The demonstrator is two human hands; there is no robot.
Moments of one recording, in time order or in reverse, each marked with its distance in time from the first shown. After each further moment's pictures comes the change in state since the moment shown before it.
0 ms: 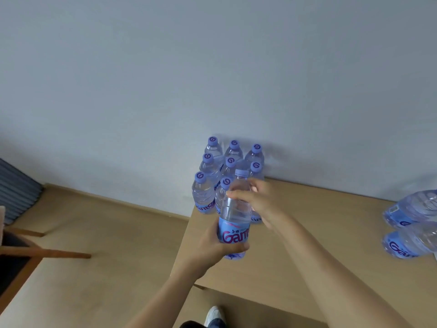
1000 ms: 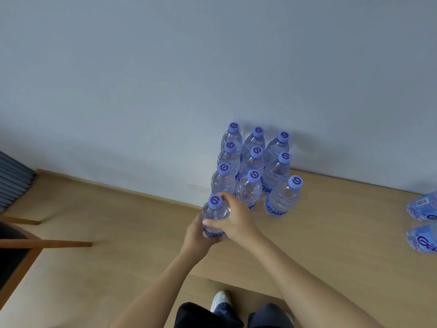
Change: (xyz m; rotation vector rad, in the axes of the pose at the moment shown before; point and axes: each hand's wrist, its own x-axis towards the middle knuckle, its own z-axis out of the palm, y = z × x) left_hand 0.050 -0.098 -0.102 0.133 0.251 0.057; right_hand 0.020 0.075 0.116 -0.428 -0.044 -0.187
